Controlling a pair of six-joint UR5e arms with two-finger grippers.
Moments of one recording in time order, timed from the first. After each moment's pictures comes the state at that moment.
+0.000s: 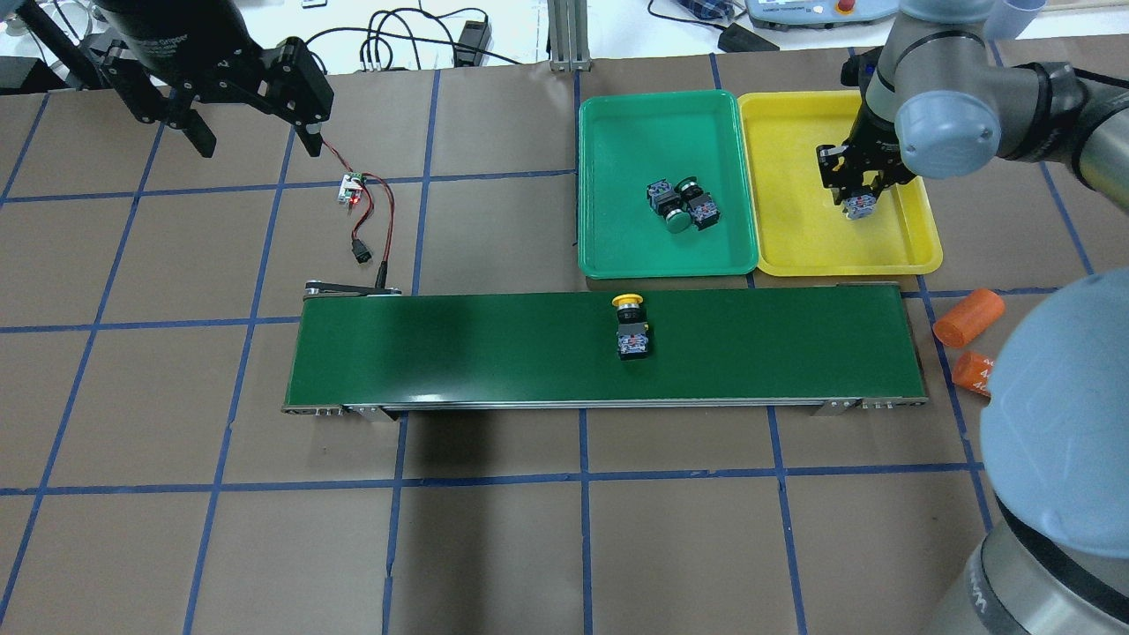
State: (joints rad) left arm -1.57 -1.67 -1.31 -1.74 1.63 0.02; right arm 1.38 -1.04 1.55 -2.14 -1.64 -0.12
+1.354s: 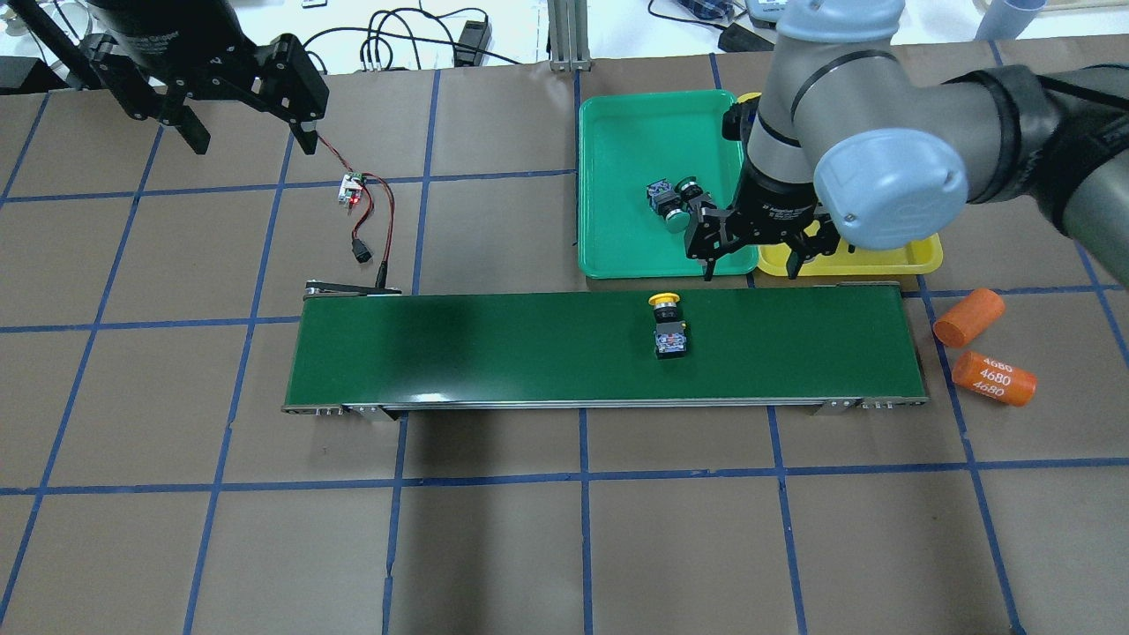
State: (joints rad) left arm -1.57 -1.67 -1.31 -1.74 1.63 0.02; right arm 1.68 -1.40 1.74 -1.80 -1.55 0.12
